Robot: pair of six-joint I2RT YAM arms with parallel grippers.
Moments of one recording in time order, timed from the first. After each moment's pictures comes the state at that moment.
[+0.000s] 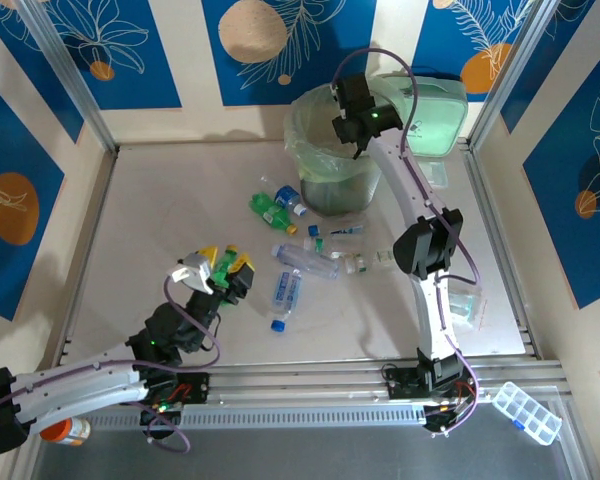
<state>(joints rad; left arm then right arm) -1.10 0.57 0.22 0.51 -0.71 -0.21 0.38 2.26 2.50 -1.02 0.40 -0.12</state>
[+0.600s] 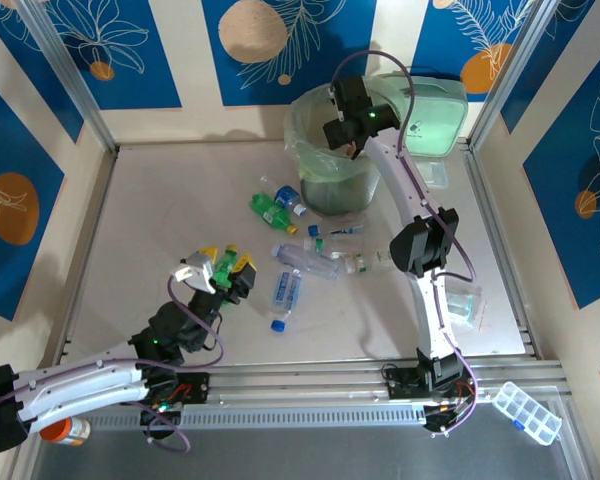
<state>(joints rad) -1.10 0.59 0.22 0.51 -0.73 -0.20 0.38 2.27 2.56 -1.08 0.36 -0.09</state>
